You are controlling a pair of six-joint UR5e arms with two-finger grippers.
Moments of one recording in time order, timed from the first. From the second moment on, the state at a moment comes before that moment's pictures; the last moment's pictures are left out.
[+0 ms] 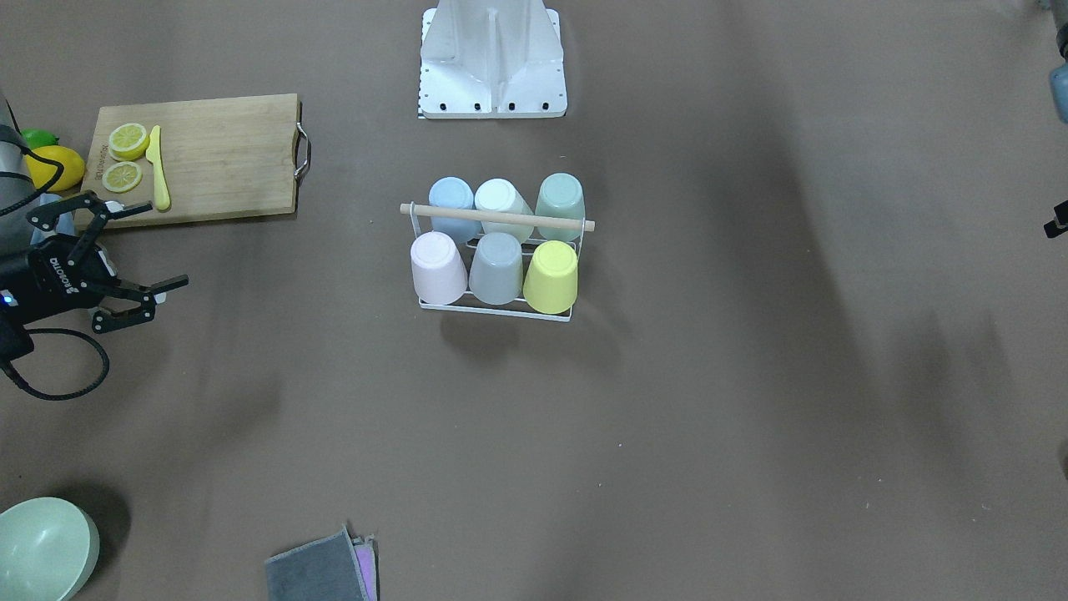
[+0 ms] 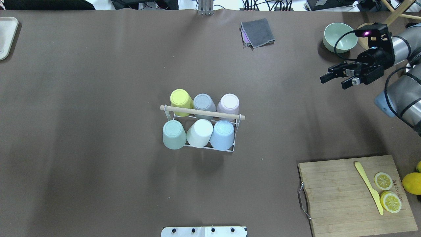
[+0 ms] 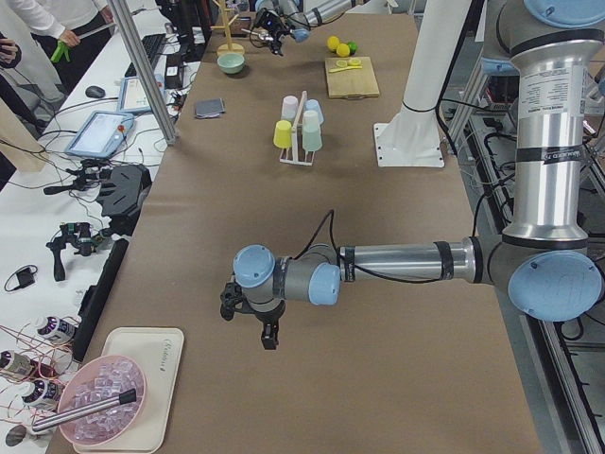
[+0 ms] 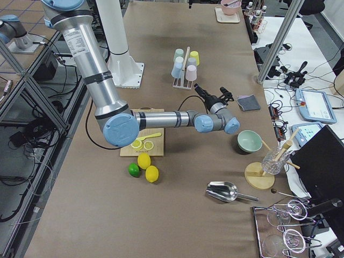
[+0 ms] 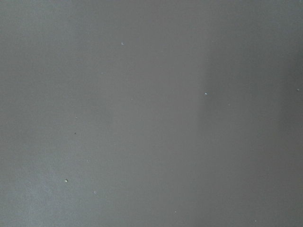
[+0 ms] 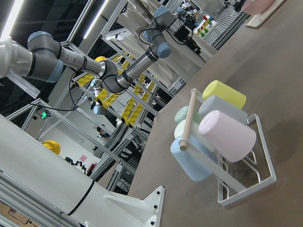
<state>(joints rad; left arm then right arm) -1.45 -1.52 -1.53 -1.72 -2.34 -0.09 1.11 -1.30 1.28 -1.49 3.69 -0.95</state>
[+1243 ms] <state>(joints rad) -1.49 -1.55 -1.55 -1.71 -2.35 -0.07 1.27 -1.56 1.56 -1.94 3.26 -0.74</state>
